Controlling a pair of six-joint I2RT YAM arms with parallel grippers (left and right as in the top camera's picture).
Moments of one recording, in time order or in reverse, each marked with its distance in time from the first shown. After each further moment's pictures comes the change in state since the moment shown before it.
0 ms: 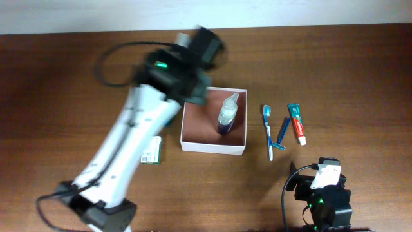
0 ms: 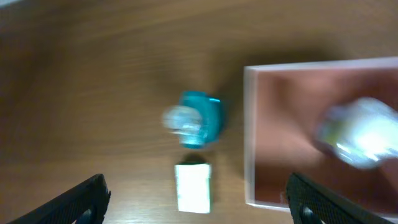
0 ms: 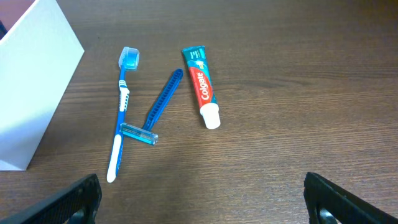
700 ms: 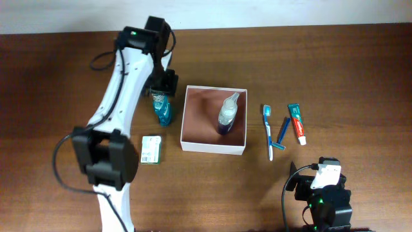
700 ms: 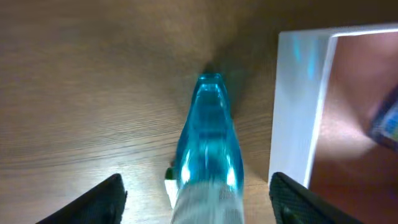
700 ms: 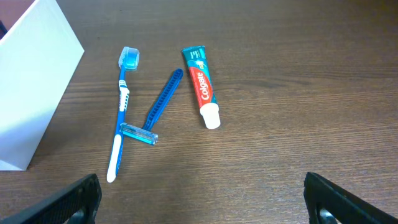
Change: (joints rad) left arm 0.283 0.341 0.002 0.030 0.346 0.243; right arm 0.000 0.000 0.000 0.000 0.000 -0.001
